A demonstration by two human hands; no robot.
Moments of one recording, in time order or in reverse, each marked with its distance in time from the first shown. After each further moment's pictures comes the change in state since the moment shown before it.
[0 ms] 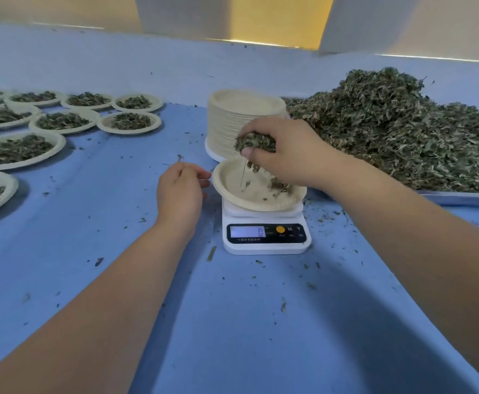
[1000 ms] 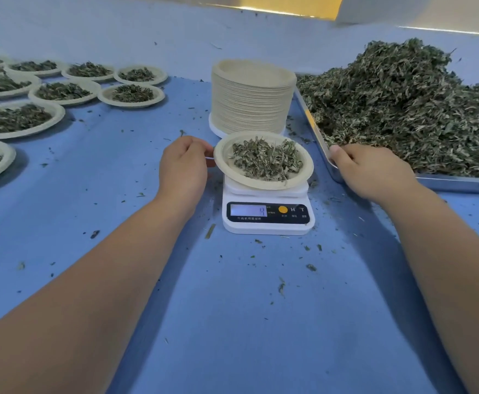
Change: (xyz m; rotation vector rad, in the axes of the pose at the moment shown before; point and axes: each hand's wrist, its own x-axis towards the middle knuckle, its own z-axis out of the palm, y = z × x) left_hand -0.010 0.006 0.000 0.097 -0.053 0.032; right_hand -0.073 0.115 0.009 -0.324 -0.028 0.556
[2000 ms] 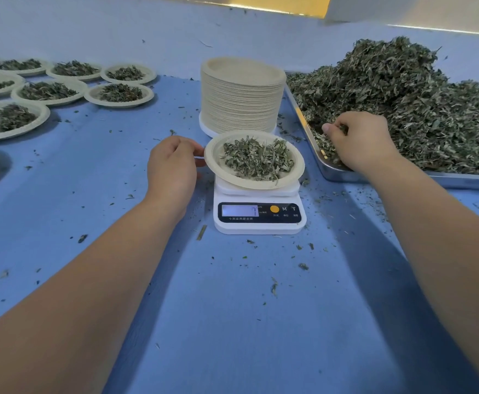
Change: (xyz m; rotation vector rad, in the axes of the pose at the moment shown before) left_hand 0.003 -0.003 -0.001 -0.013 0.010 0.002; right_hand 0.037 -0.008 -0.012 0.187 0.239 -0.068
